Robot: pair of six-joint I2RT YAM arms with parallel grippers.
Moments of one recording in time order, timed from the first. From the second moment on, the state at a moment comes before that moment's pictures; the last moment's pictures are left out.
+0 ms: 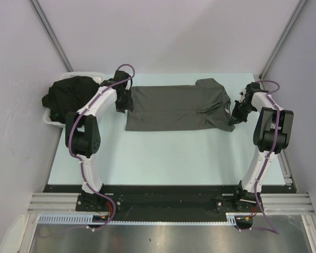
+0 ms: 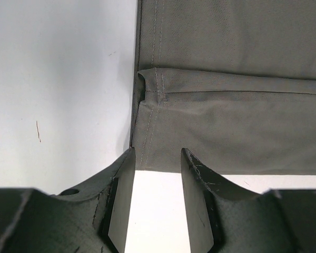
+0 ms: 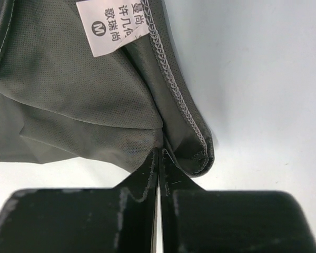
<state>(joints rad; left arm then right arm) -0.23 1.99 1.69 -0.83 -0.07 -0.37 -0.18 2.05 1.54 -0.81 -0.27 0.20</state>
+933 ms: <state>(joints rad) -0.23 1.98 1.66 -0.83 -0.07 -0.37 -0.18 2.25 1.90 -0.89 -0.27 0.19</state>
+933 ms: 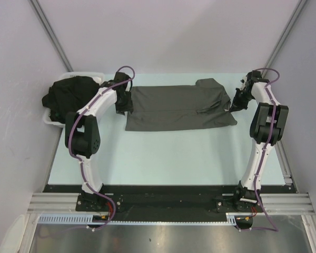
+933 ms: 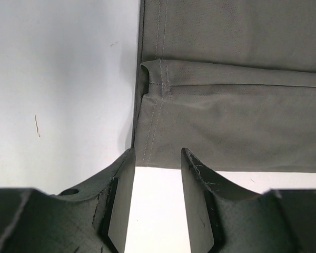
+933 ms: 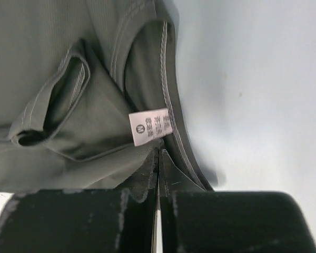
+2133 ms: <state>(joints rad) -0.24 1.98 1.68 -0.83 -0.04 -0.37 -0.20 2.34 2.02 -0.94 -0.24 0.19</state>
